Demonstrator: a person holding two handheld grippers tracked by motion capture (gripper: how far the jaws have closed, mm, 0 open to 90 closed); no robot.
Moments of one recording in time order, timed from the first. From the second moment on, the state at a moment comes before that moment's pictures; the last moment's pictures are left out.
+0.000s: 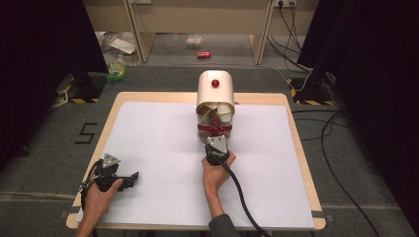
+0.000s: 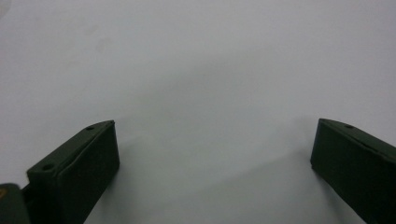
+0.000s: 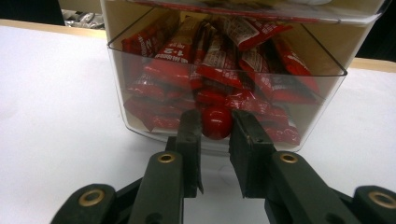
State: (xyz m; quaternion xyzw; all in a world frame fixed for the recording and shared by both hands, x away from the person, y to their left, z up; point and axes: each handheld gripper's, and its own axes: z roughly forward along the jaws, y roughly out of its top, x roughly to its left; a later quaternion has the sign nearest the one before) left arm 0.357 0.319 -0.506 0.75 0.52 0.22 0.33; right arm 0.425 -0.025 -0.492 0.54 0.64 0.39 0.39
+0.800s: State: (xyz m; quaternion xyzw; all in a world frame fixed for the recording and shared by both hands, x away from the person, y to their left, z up) left arm 0.356 0.318 -0.506 0.75 0.52 0.22 0.33; right arm 0.394 -0.032 -0.493 0.51 0.66 0.40 0.38
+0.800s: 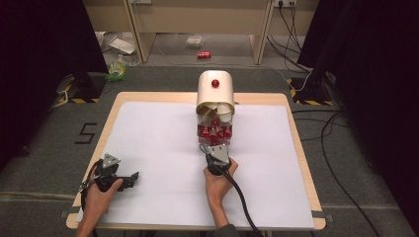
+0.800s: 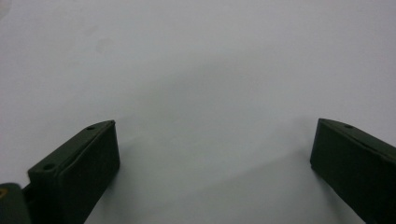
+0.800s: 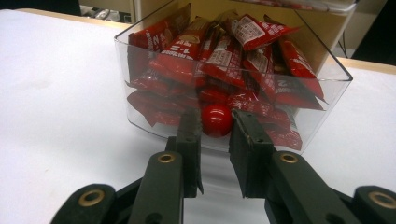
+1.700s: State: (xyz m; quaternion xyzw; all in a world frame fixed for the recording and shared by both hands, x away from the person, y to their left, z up) left arm 0.356 0.318 -0.506 0.75 0.52 0.23 0.33; right arm 0.367 -0.047 -0.492 0.50 0.67 0.43 0.35
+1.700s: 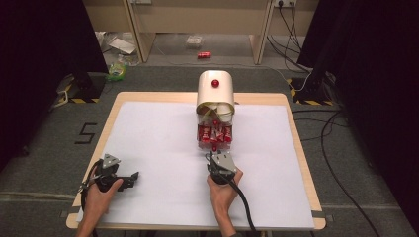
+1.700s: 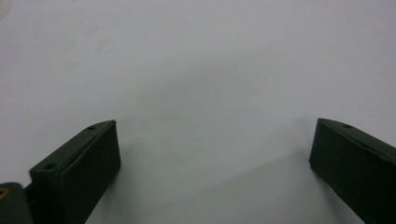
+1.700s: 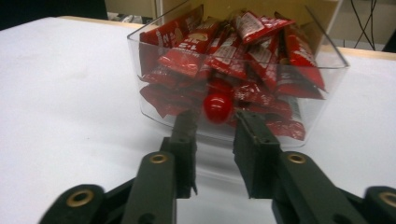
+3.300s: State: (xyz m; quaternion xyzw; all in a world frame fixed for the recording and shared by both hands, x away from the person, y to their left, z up) left arm 0.356 0.318 -0.506 0.75 0.52 0.22 0.33; right arm 0.418 -0.060 -0.445 0.32 0.81 0.41 0.26
